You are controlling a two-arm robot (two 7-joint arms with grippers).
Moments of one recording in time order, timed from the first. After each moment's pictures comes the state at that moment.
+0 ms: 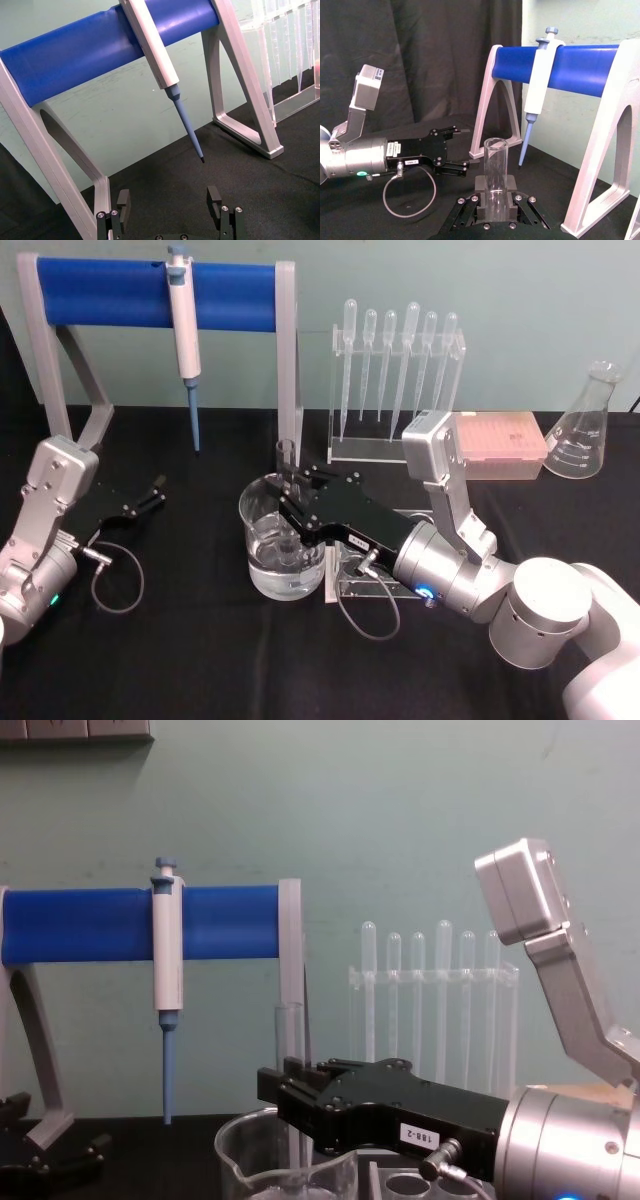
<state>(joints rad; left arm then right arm) -0.20 0.60 0.45 -1.41 -0.25 -0.12 0.03 0.33 0.28 -0.54 -1.41 0.37 -0.08 0.50</state>
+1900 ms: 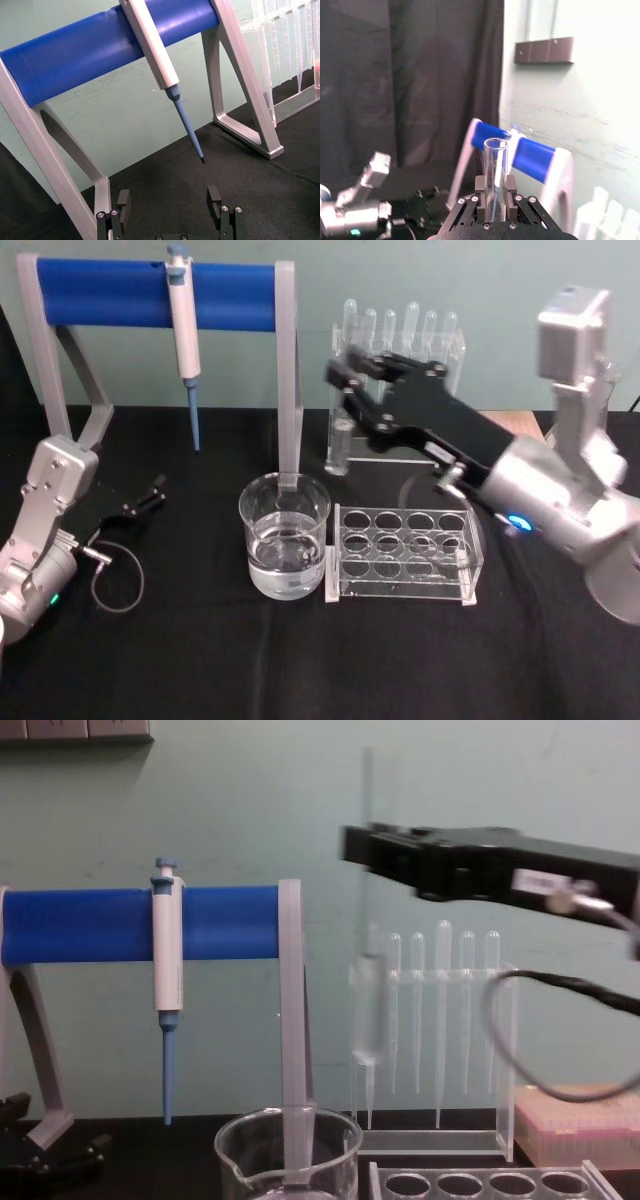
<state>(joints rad) -0.20 0.60 0.45 -1.41 -0.25 -0.12 0.03 0.27 0.44 -0.40 -1.80 0.45 0.04 0.42</state>
